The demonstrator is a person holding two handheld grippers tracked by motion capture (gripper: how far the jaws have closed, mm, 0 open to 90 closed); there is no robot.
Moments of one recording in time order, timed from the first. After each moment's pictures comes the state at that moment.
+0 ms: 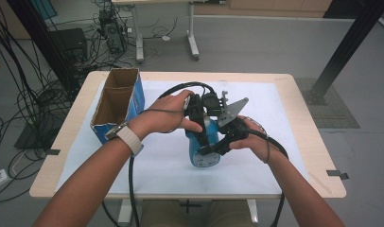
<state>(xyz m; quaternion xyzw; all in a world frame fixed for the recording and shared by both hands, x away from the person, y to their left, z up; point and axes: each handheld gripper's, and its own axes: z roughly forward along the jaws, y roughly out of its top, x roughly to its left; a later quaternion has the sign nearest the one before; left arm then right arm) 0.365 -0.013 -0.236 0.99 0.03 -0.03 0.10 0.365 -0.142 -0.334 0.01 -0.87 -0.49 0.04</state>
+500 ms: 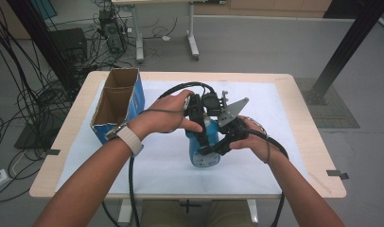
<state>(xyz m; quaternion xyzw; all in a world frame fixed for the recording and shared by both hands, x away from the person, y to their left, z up) 0.365 -0.013 -0.236 0.99 0.03 -0.03 0.09 0.365 -0.142 -0.334 0.01 -0.87 -0.49 0.04</state>
